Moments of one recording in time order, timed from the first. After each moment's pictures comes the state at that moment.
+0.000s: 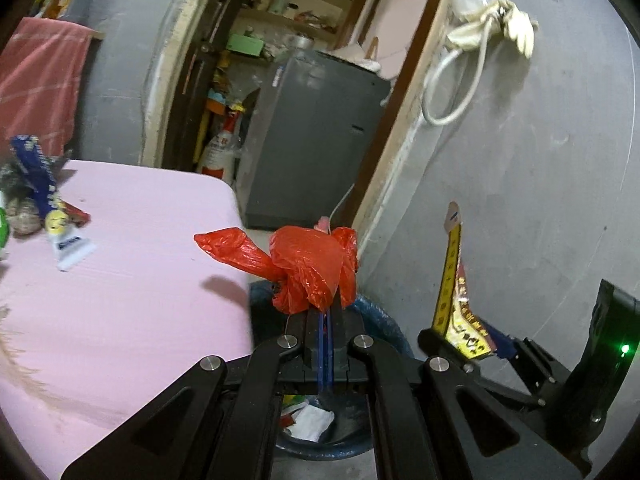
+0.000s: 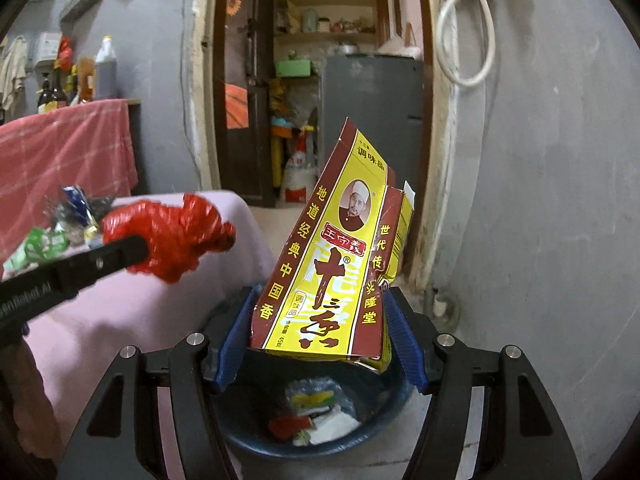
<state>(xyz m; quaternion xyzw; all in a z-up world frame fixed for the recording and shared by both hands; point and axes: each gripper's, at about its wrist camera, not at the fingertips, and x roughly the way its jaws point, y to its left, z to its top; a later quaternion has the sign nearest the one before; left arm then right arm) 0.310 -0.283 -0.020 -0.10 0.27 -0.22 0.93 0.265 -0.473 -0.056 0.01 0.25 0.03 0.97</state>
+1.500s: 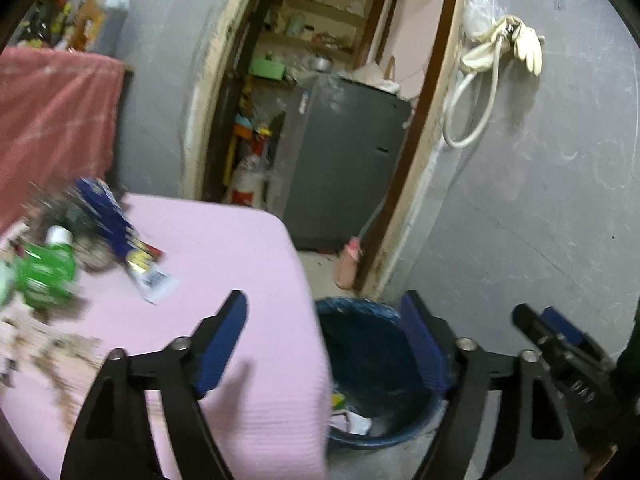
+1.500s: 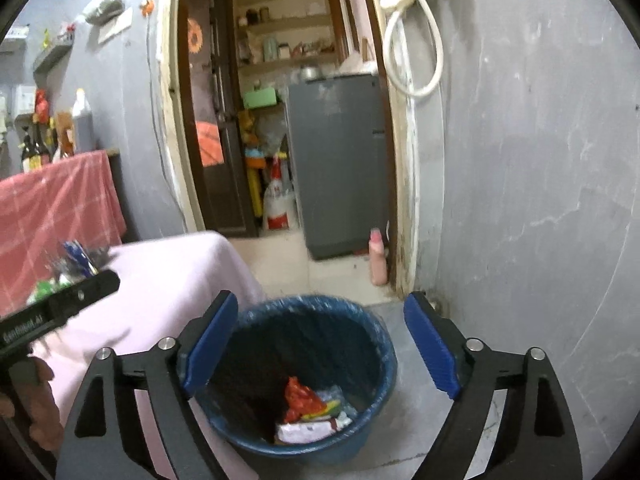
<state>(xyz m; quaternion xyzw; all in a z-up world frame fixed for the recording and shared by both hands) 0.277 -0.230 0.014 -0.08 0.23 -0.17 0.96 0.221 -0.484 -0.003 0.07 0.18 -0.01 0.98</state>
